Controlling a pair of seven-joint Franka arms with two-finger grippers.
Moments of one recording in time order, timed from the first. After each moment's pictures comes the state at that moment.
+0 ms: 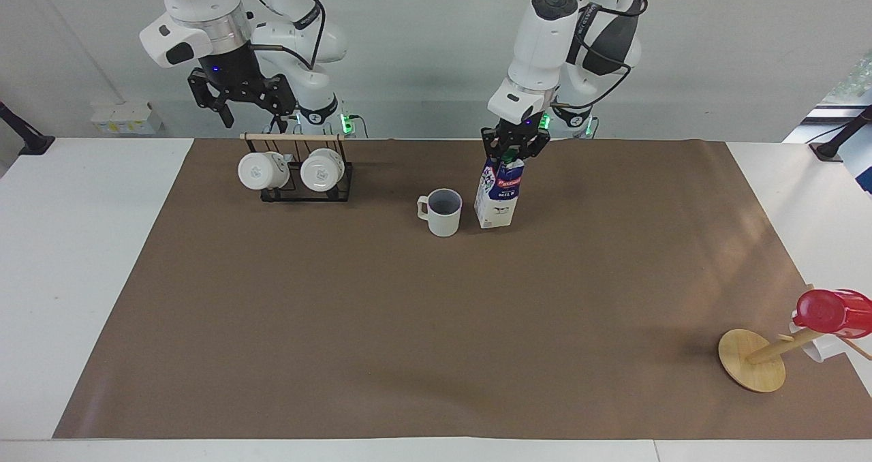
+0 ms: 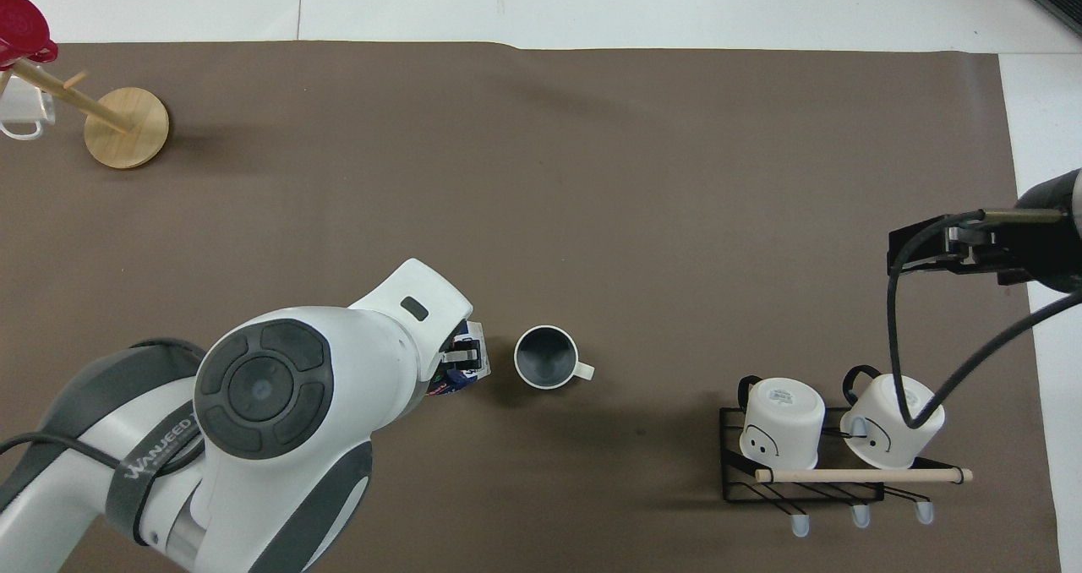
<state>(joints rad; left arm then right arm) -0.58 -0.14 -0.05 -2.06 -0.05 2.01 -0.63 -0.02 -0.02 0.14 -1.47 -0.02 1.42 0.22</state>
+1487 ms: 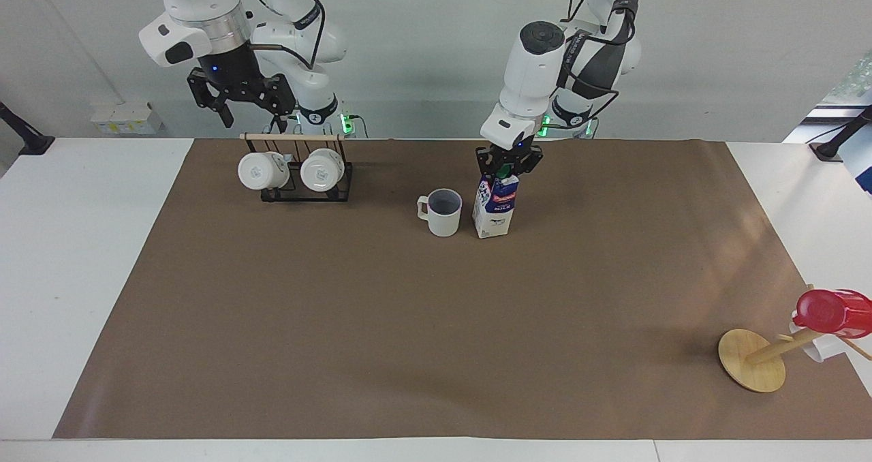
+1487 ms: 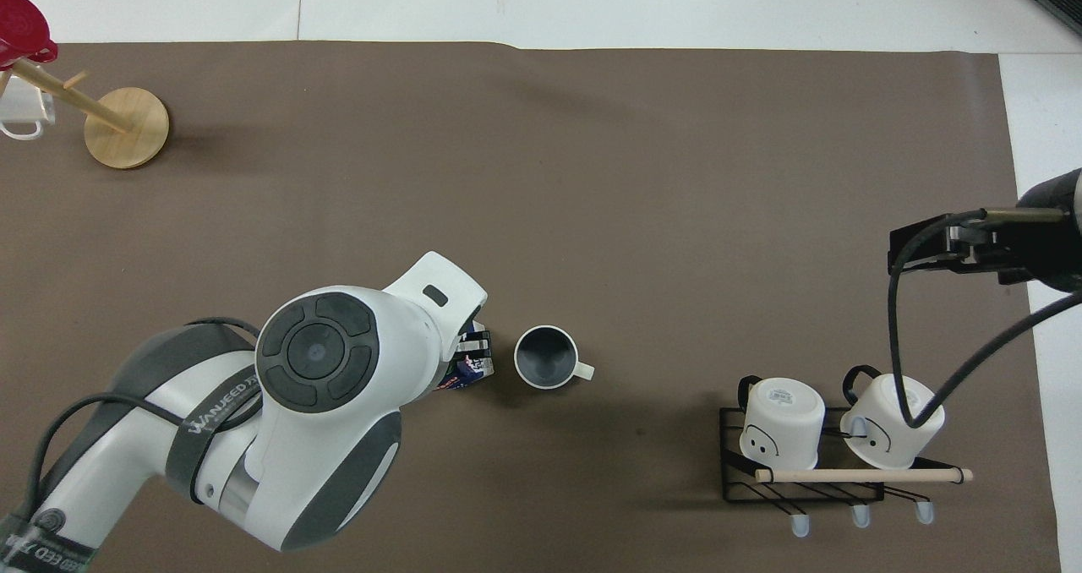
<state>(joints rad) -0.58 -0.06 -0.05 -2.06 -0.05 2.05 -0.63 -0.02 -0.02 0.14 -1.47 -0.02 1.42 0.22</state>
